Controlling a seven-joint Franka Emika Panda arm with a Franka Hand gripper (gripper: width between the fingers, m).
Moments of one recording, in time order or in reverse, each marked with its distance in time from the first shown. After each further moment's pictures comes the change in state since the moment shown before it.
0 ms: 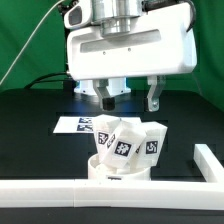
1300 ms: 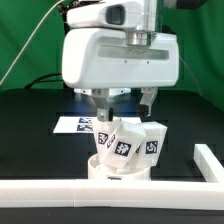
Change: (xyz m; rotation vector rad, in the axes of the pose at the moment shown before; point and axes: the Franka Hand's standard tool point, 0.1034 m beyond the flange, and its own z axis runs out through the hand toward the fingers) arm -0.011 0.007 0.015 -0.130 -0.097 -1.465
